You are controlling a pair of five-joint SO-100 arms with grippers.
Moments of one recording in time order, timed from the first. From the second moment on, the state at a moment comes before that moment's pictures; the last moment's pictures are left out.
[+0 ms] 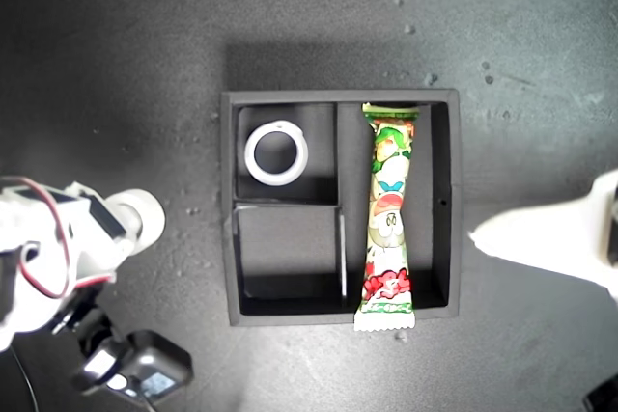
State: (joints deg) arm 0 12.9 108.2 94.8 87.4 -61.4; arm 1 -2.5 57.9 -6.2 103.0 36.3
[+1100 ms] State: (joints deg) arm 0 14.3 52.5 20.9 104.0 -52.3; arm 1 7.9 140.0 86.7 95.2 65.4
